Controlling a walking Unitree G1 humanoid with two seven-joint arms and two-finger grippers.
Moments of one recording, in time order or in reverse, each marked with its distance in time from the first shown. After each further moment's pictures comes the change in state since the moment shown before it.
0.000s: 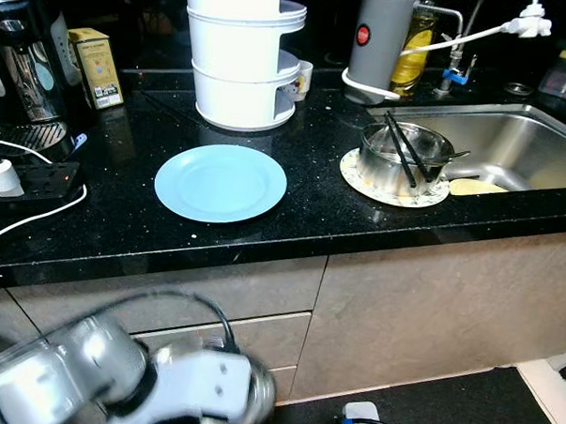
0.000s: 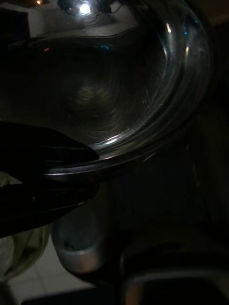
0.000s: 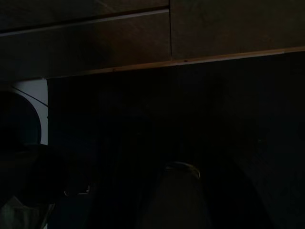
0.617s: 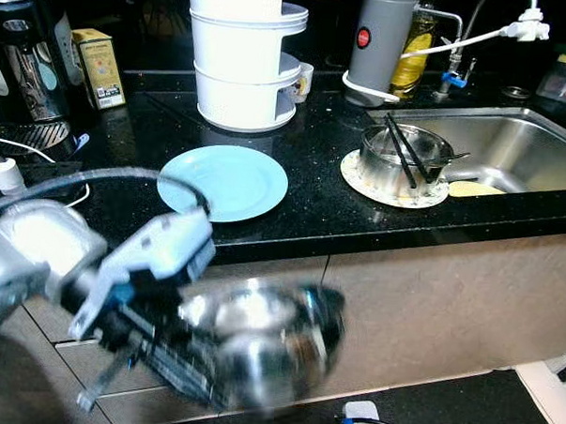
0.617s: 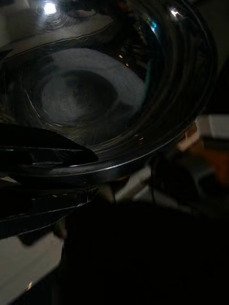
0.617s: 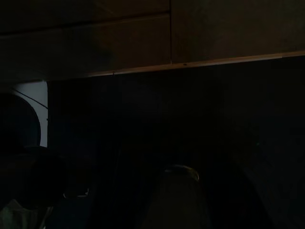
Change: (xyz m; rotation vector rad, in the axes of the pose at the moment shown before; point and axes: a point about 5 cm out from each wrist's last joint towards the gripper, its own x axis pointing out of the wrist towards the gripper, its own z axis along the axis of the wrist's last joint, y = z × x) left arm -0.120 0.001 0.066 0.189 -0.488 -0.168; right arm 0.001 0.001 0.002 0.000 -0.004 0.001
